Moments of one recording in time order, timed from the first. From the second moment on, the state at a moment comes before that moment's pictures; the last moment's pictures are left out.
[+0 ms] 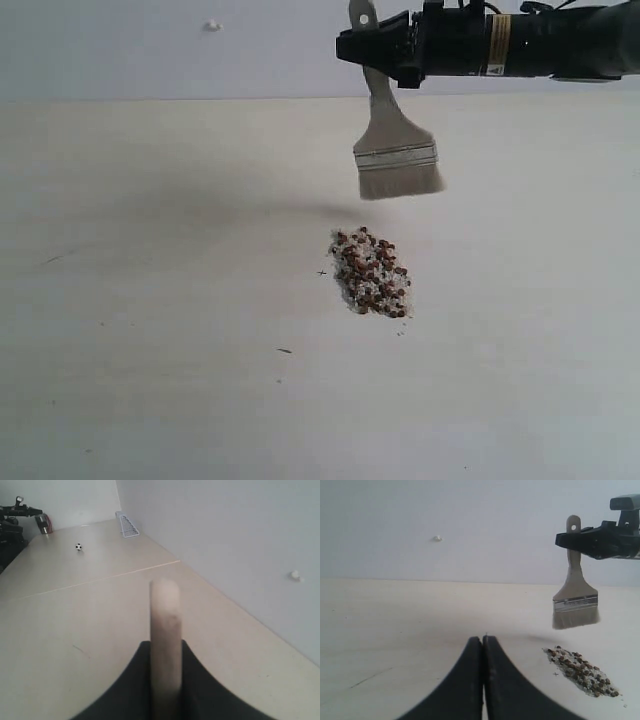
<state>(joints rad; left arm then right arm) -0.03 0.09 0.00 -1.37 0.36 1.17 0.08 2.28 -1.63 -1.46 -1.21 1.14</state>
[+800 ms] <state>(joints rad) -0.03 0.09 0.00 -1.37 0.36 1.17 0.14 2.36 -1.63 -1.42 -1.21 1.10</state>
